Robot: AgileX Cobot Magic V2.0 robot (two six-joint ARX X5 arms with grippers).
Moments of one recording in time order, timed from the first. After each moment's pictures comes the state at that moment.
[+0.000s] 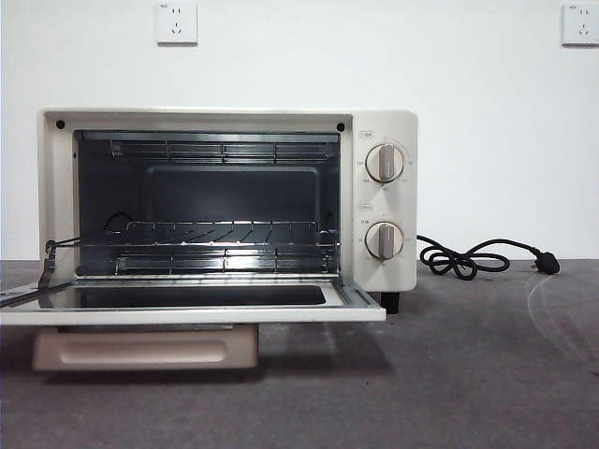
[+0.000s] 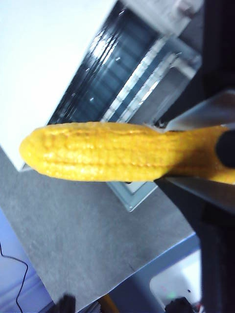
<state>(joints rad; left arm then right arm) -0.61 0.79 1.31 -1.18 0.12 0.11 1.07 1.23 1.34 -0.69 0.14 0.14</state>
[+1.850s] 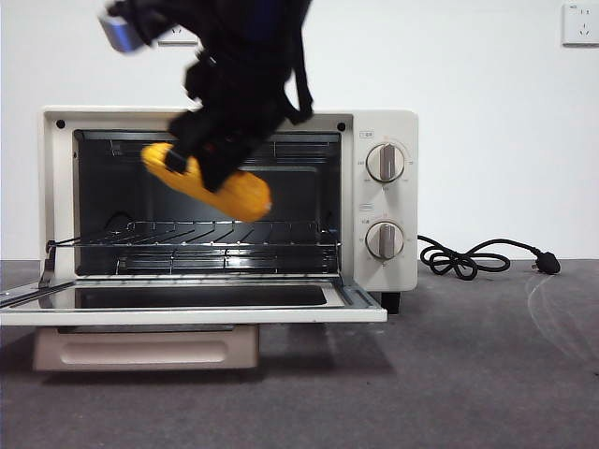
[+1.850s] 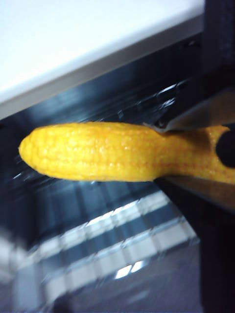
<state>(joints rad) -0.61 0.28 1.24 -1.33 -0.05 -0.04 0.94 1.83 1.34 -0.16 0.45 -0.62</state>
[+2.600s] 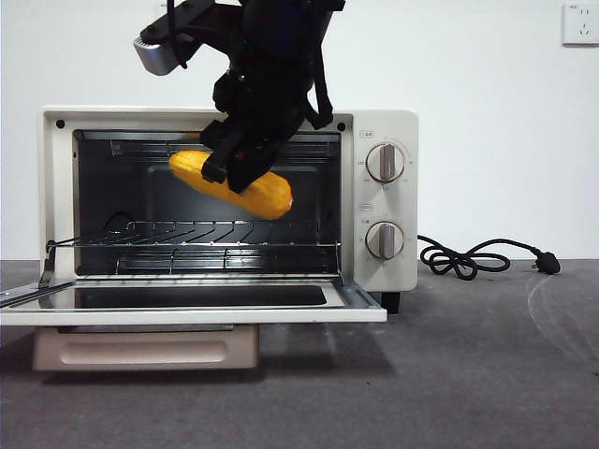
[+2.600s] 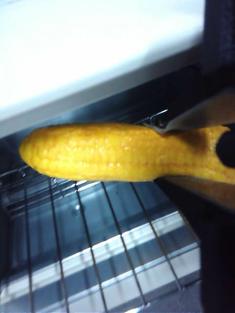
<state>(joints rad) -0.61 0.28 1.18 -1.33 -0.05 -0.04 0.89 1.83 1.34 -0.14 0.43 -0.71</state>
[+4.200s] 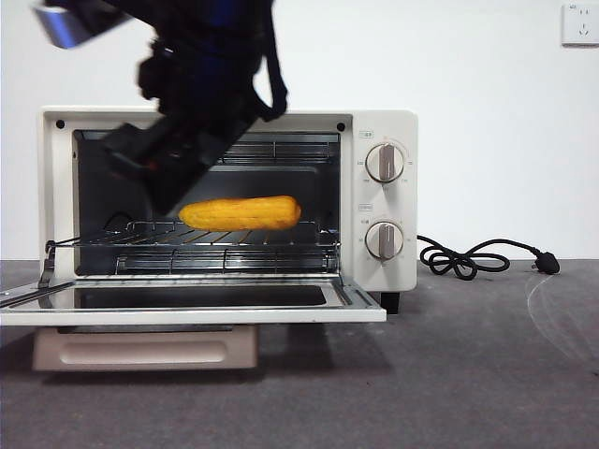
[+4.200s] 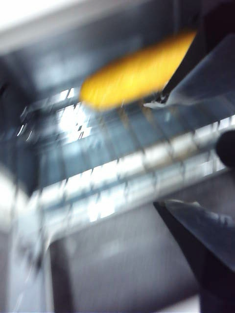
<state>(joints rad) -0.62 0.29 1.15 -1.26 -0.17 -0.04 1.06 1.83 1.34 -0.25 0.47 -0.56</state>
